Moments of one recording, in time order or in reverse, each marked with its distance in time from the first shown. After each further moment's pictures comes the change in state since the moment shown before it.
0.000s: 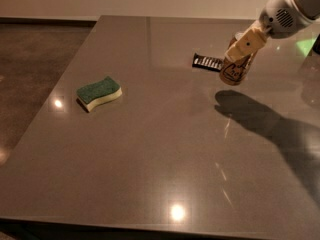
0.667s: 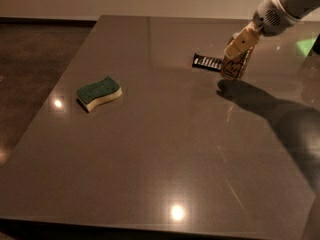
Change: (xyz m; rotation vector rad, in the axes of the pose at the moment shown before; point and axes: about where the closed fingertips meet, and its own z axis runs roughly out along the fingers) arm 0.001 -0.049 0.036 0.003 0.047 0.031
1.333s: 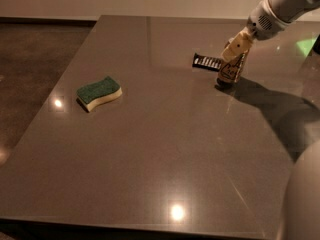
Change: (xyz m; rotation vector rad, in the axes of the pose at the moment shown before) arm 0.001 -0.015 0.028 -0.018 0.033 0.002
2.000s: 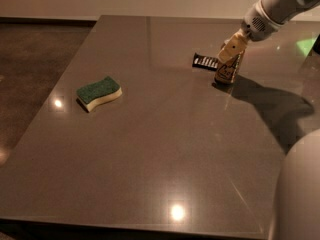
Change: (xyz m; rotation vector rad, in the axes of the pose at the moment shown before) arm -0.002 -0.002 0.012 -0.009 0.014 -0.007
